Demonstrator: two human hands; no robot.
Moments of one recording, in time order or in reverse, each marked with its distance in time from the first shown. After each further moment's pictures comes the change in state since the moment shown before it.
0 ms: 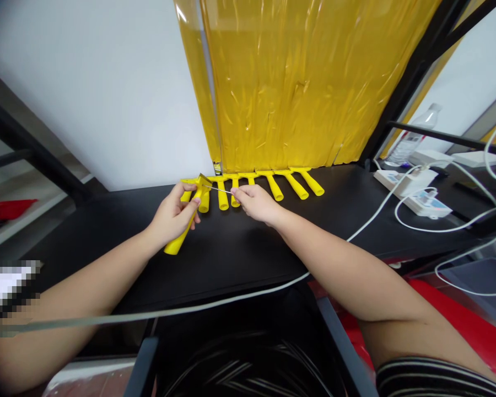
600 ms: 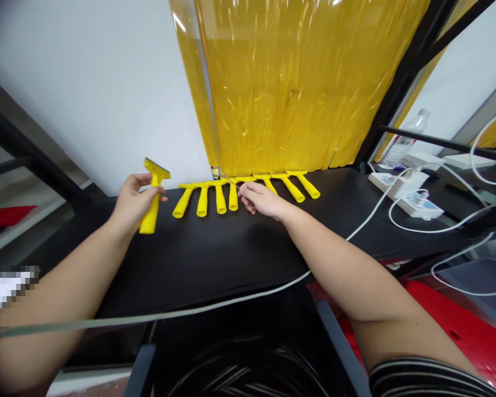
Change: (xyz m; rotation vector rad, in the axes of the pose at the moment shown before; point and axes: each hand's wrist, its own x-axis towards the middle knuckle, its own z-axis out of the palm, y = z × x) left_hand 0.042 -0.032 -0.070 -0.207 0.501 -0.132; right_hand 0.007 0.010 -0.028 0.171 -0.079 -0.003
